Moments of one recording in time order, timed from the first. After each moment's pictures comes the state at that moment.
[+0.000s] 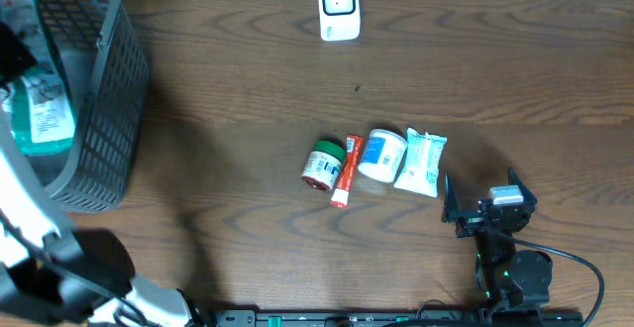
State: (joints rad) left arm 0.56 1.75 2.02 -1.12 -0.03 -0.09; right arm 0.07 0.01 0.01 -0.07 -0.01 -0.10
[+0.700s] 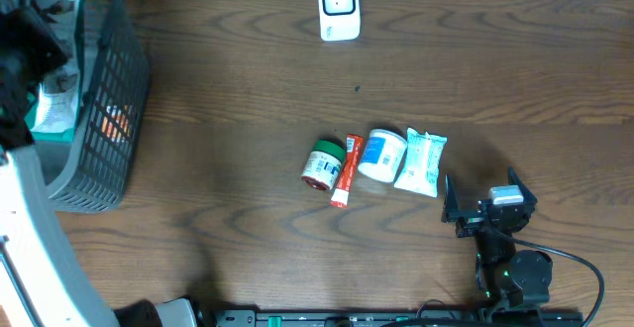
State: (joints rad) left arm 0.35 1.47 2.02 -1.16 -0.04 -0.15; right arm 0.07 0.01 0.01 -0.07 -0.01 -0.10
